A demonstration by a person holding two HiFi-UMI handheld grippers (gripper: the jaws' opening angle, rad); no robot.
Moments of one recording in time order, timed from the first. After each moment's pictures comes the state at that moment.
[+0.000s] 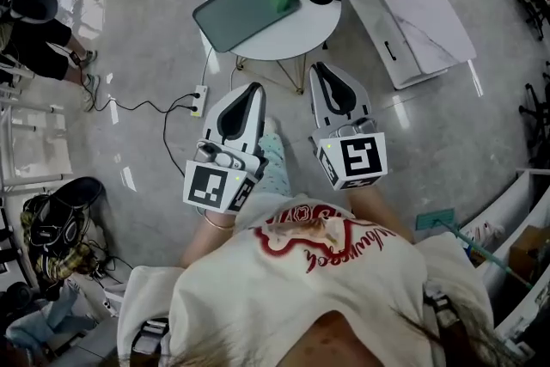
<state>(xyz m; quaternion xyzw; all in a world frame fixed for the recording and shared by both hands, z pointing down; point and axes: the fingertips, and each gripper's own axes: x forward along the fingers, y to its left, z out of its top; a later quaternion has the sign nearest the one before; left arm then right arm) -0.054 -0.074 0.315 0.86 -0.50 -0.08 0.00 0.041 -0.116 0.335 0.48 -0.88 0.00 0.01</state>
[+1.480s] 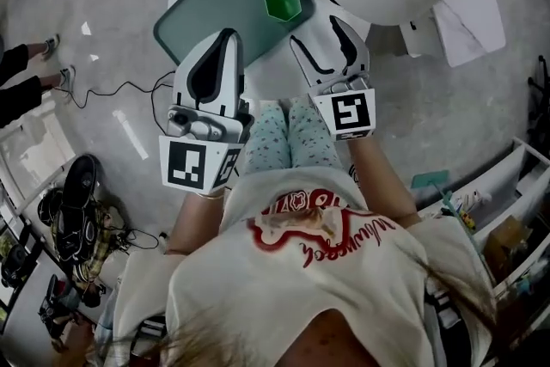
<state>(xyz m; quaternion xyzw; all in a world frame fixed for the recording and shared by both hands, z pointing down) -0.110 -0.380 0.383 0.85 -0.52 -0.05 0.05 0.000 -0.397 0.508 0.46 -0.88 0.05 0.12</state>
